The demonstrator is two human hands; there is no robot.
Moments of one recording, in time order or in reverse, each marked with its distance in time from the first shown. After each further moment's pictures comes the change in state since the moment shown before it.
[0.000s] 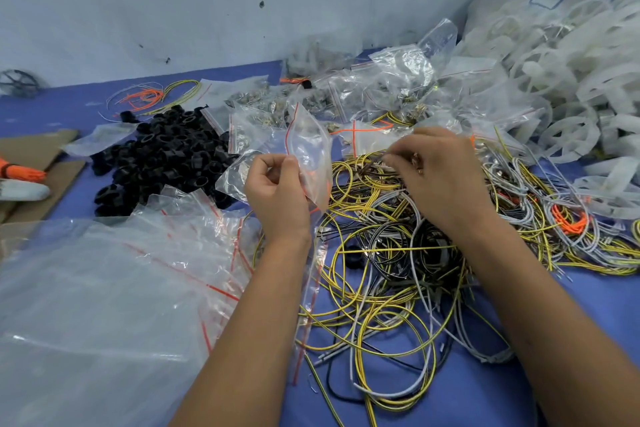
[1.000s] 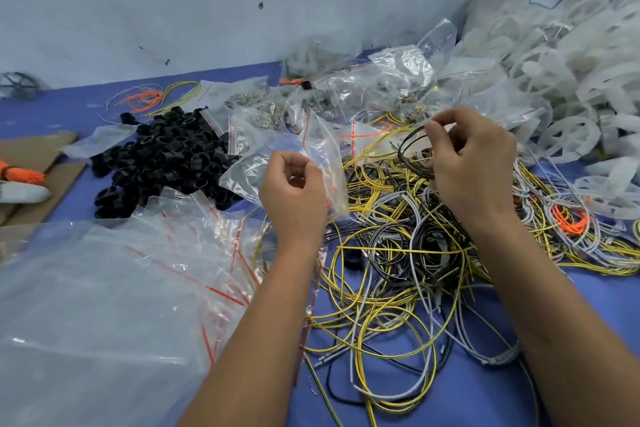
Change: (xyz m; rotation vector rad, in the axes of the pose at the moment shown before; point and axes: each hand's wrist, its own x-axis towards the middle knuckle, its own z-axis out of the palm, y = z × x) left_hand -0.010 -0.004 0.004 0.334 -0.080 0.209; right_hand 0.002 0.011 -0.009 0.165 0.264 0.271
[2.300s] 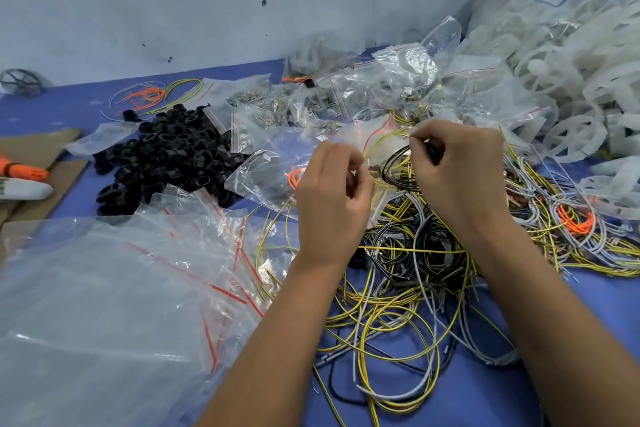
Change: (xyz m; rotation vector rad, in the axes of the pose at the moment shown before) left_hand -0.022 0.015 0.008 0.227 -0.152 0.642; right_hand -0.007 -0.015 0.004 -0.166 -0.042 -0.234
